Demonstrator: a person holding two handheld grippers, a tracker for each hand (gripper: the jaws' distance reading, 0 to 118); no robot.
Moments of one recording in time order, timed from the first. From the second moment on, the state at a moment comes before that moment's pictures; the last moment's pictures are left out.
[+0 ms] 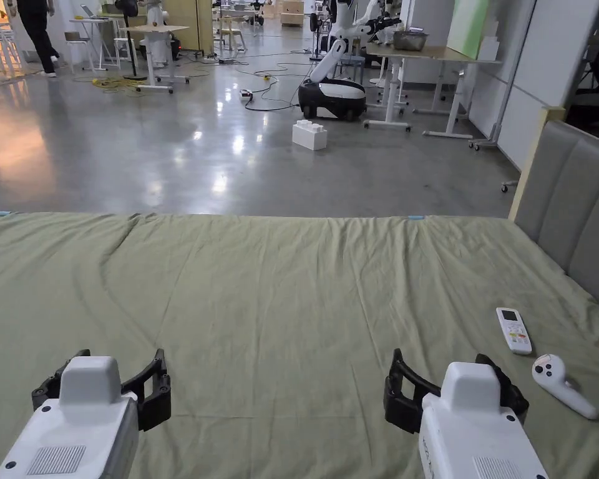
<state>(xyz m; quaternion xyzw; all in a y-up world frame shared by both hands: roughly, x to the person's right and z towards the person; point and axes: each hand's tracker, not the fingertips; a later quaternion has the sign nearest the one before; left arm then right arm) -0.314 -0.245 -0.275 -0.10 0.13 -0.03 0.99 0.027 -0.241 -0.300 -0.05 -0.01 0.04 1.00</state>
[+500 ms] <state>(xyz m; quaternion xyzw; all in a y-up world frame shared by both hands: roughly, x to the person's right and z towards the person) -0.318 -0.239 -0.276 -0.09 0.12 -0.02 0.99 0.035 -0.230 -0.308 -0.05 0.03 0.00 1.00</state>
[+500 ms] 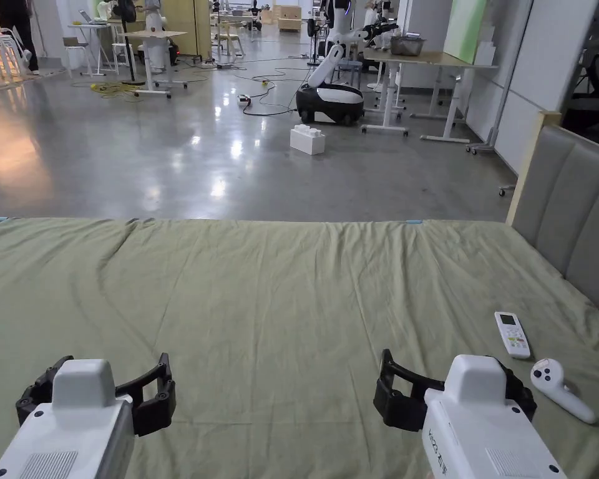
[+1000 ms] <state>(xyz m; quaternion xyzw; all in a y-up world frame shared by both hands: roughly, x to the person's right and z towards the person) -0.326 -0.237 -0.277 -0.09 0.11 0.02 0.99 0.016 -0.226 -0.313 -0.09 0.02 -0.02 1.00</state>
